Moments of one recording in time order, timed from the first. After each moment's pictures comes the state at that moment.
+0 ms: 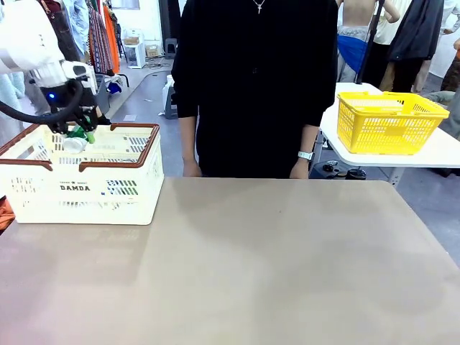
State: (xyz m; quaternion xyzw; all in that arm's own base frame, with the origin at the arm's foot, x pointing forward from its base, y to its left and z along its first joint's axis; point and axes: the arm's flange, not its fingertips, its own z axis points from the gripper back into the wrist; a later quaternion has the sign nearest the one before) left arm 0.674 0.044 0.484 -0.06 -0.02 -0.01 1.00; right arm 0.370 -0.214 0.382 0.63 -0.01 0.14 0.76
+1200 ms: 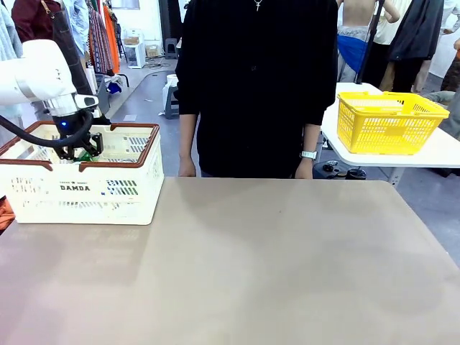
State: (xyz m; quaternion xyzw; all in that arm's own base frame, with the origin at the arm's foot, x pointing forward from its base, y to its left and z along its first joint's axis) left arm 0.686 0.048 0.412 -0.06 0.04 0.04 1.00; right arm 0.370 -0.214 0.382 0.63 -0.01 0.14 0.76
